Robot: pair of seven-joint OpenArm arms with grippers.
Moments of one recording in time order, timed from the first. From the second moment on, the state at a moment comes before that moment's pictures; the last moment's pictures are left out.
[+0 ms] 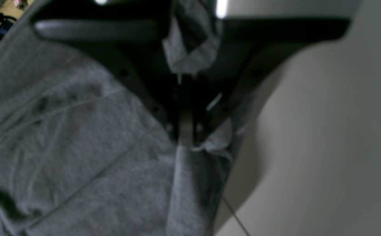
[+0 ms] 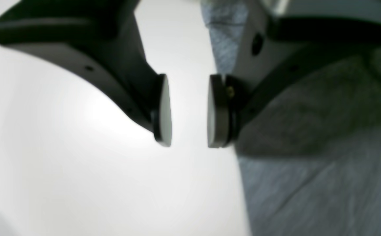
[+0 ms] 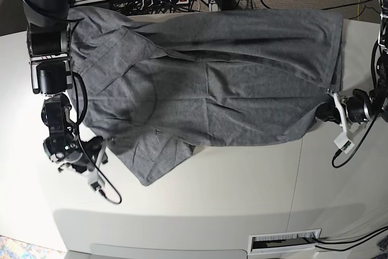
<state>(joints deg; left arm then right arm) -15.1 -43.2 13.6 66.6 -55.8 -43.5 49.4 35.9 26.3 -15.5 49.9 6.9 31.6 -37.6</state>
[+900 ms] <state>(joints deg) -15.1 -45.7 13.6 66.6 -58.8 -43.5 49.4 33.4 26.6 -15.2 51.1 15.0 35.4 -49.9</state>
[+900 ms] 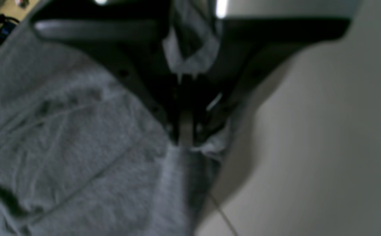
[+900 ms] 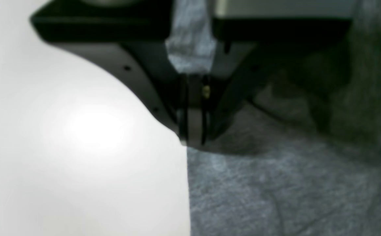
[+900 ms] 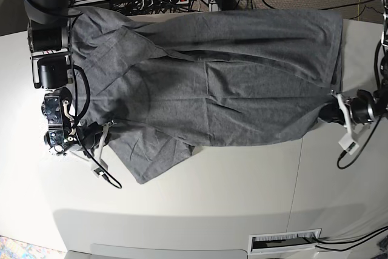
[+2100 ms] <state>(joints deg) -9.3 -52.3 13.6 66.8 -83.6 -43.5 72.7 13.3 40.8 -10.5 88.0 36.2 35.7 -73.9</state>
